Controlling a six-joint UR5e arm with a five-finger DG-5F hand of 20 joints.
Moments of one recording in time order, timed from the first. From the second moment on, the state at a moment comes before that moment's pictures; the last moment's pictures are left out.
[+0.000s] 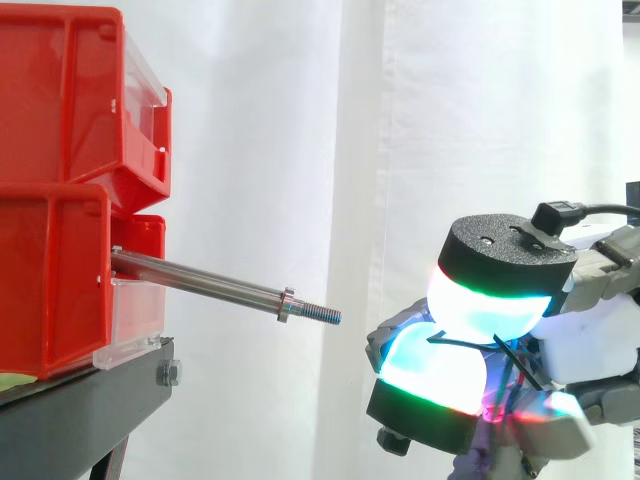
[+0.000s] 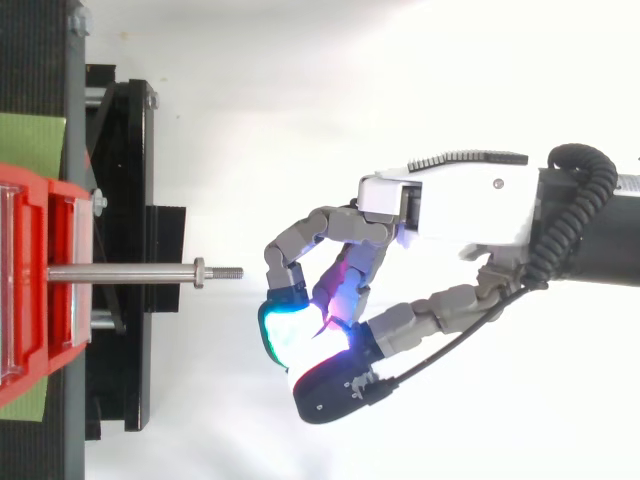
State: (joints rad) arm 0.15 -2.26 -1.22 -2.98 -1.43 -0.17
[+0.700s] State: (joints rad) arm 0.16 -2.26 -1.22 -2.98 -1.43 -0.17
